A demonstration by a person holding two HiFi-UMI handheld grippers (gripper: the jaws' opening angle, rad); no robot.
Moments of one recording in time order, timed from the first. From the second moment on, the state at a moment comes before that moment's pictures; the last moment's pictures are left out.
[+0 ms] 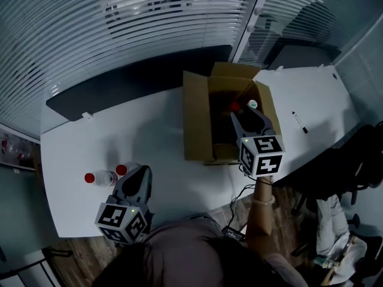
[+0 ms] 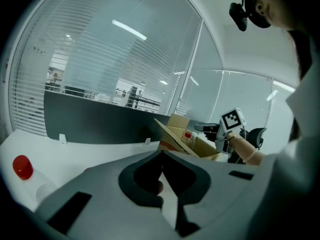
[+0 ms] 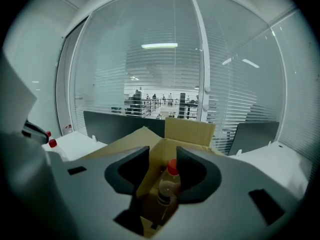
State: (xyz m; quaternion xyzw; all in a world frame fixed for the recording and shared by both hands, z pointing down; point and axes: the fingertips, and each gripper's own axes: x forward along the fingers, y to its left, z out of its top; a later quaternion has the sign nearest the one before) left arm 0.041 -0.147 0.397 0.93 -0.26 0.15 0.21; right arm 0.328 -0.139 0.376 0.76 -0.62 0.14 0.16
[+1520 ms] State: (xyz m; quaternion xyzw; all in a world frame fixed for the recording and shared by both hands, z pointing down) left arm 0.042 -0.178 0.422 0.92 -0.27 0.16 0.25; right arm 0.369 -0.178 0.473 0.73 -0.57 0.29 0.24
